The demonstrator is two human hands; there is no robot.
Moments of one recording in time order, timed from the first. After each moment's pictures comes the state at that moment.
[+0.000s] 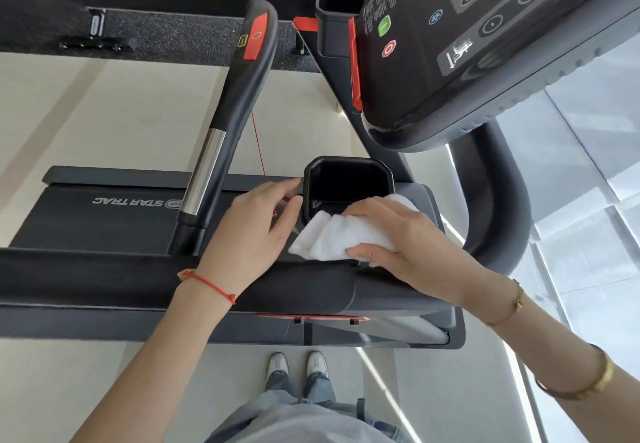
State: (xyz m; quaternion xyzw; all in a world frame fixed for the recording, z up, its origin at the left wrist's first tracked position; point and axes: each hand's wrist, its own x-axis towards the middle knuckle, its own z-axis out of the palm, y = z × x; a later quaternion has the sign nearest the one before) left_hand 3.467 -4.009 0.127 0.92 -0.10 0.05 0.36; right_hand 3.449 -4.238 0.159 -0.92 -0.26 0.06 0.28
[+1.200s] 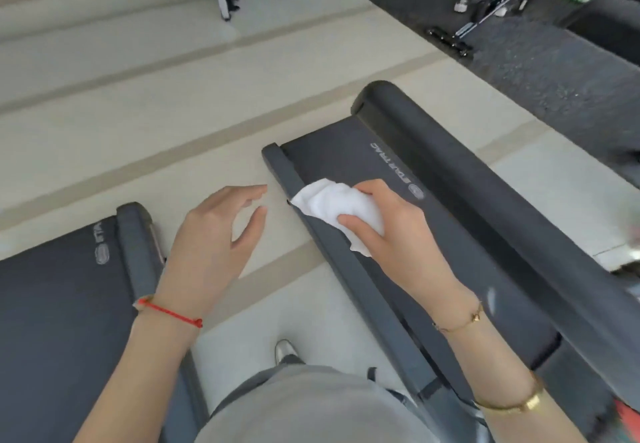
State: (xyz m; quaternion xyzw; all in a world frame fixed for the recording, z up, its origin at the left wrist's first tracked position) left_hand 3.106 -3.681 0.128 0.86 0.37 0.29 0.22; right_hand 3.312 -3.801 0.129 -0.76 -0.52 0.18 0.35
